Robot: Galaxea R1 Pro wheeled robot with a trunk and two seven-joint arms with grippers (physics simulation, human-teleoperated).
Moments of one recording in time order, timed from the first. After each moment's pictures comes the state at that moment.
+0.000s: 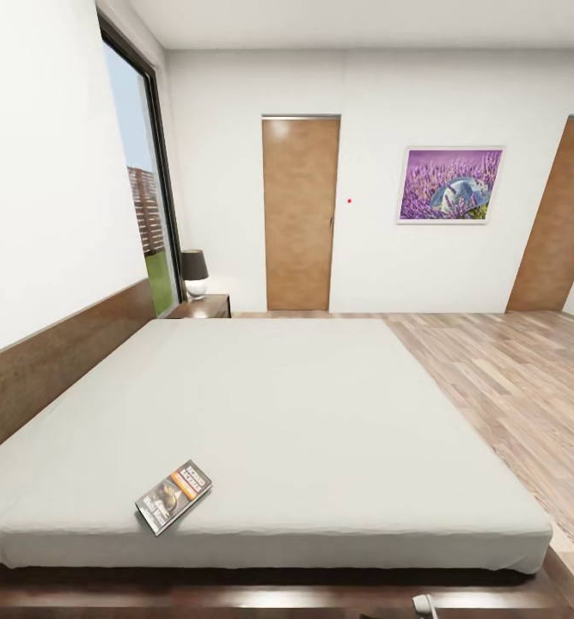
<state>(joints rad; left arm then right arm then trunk) -0.14 1.74 -1.01 -1.56 1.44 0.25 0.16 -0.33 -0.11 -0.61 -0.27 0.23 0.21 1.46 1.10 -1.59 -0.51</state>
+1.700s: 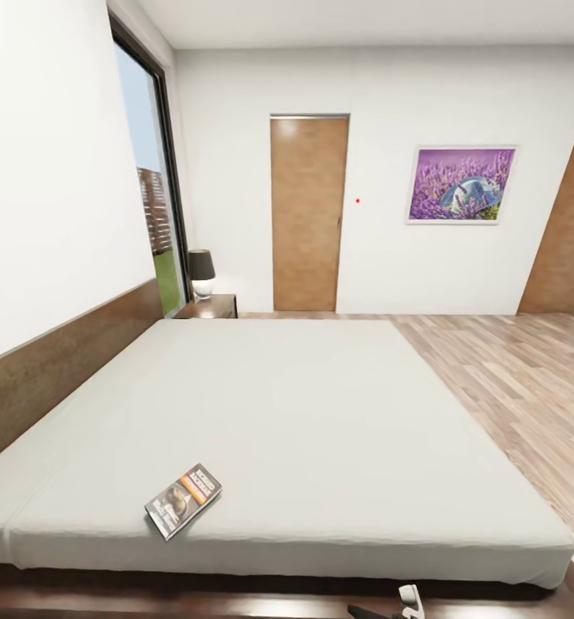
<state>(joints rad) -0.14 1.74 -1.01 -1.56 1.44 0.26 0.16 -0.35 -0.07 -0.61 -0.27 0.23 0.20 1.45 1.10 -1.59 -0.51</state>
